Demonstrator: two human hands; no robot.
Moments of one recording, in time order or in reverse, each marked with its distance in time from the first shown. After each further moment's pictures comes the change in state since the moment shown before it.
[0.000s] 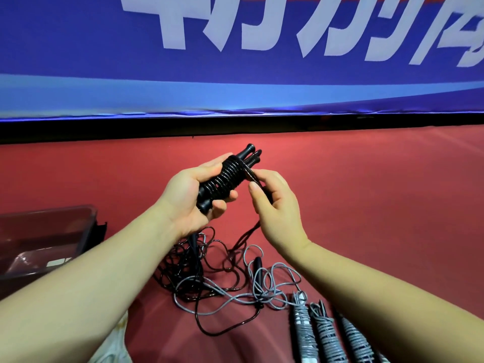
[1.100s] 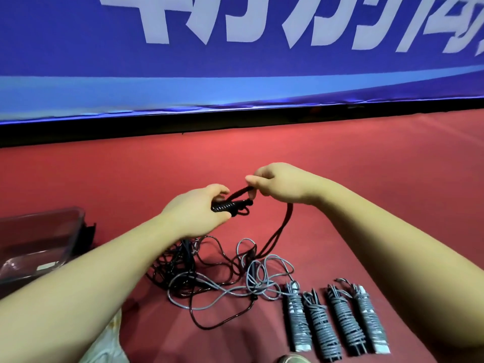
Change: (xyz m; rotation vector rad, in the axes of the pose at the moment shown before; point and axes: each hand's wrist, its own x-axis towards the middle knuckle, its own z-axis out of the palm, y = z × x) left_hand 0.006 -0.024 -0.001 1.746 0.063 0.122; right_hand 0.054 -0.016 -0.058 -0.595 -0.741 0.267
